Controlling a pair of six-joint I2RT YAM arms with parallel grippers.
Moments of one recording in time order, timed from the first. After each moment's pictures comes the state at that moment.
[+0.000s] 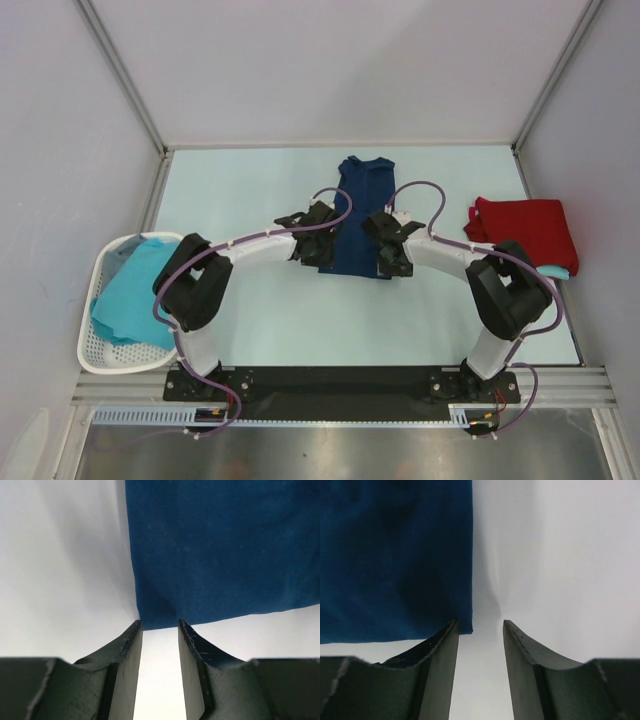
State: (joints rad) left arm -0.72 1.82 1.21 -0.45 -0.11 -0.54; right arm 0.63 1.71 1.07 -0.62 0.37 0.65
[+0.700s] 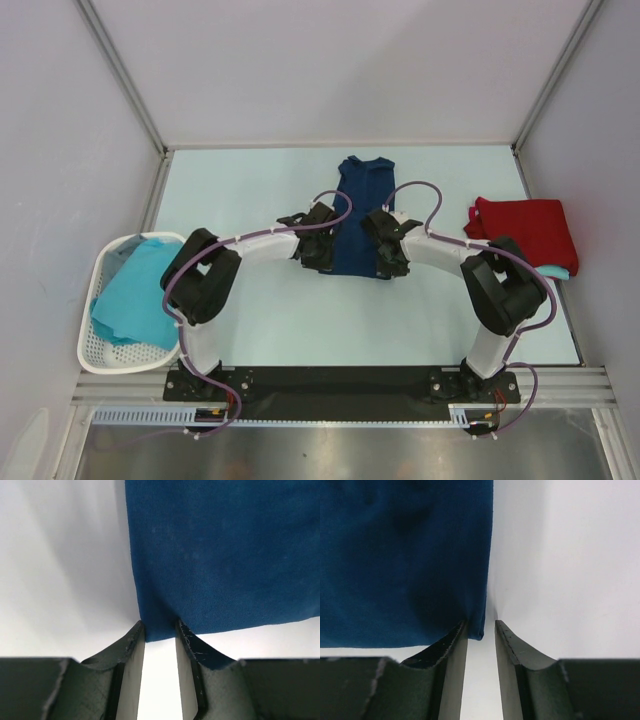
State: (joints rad) left arm -0.71 1.88 1.21 -0.44 -0.06 -0.54; right arm 0.63 1.76 1.09 -0.60 0.32 0.64
